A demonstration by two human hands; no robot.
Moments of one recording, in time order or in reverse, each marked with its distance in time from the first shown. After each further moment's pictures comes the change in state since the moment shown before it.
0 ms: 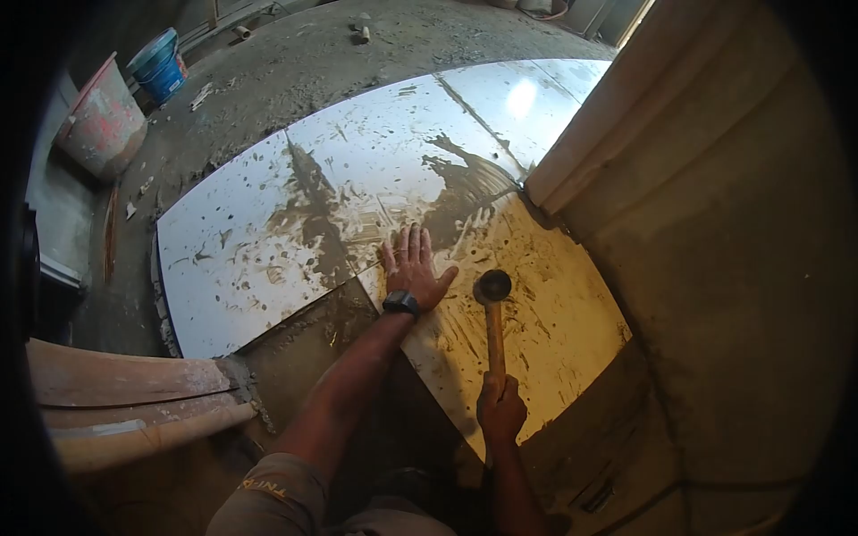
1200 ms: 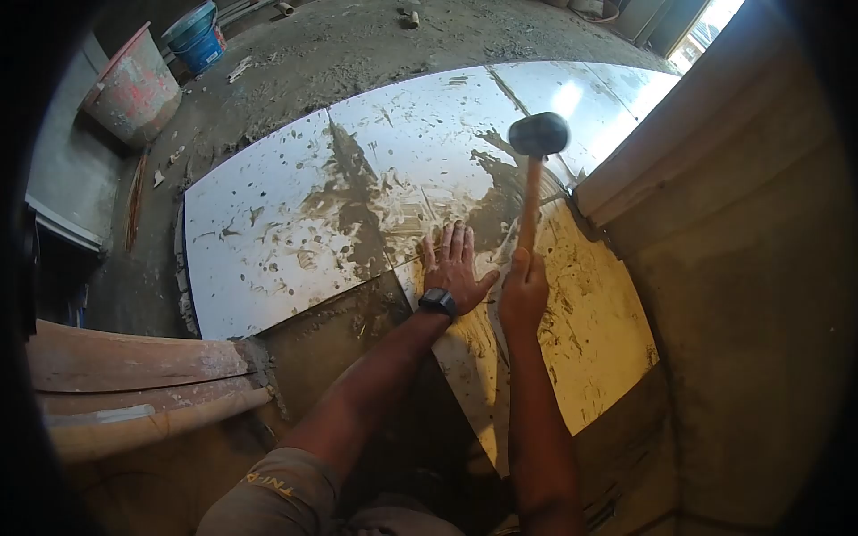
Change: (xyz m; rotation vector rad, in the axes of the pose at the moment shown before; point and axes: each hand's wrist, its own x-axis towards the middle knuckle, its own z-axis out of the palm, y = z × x) left_hand 0.001 0.001 -0.007 0.014 -0.055 -0.007; right_hand 0.155 -0.141 0.045 0.584 0.009 -0.220
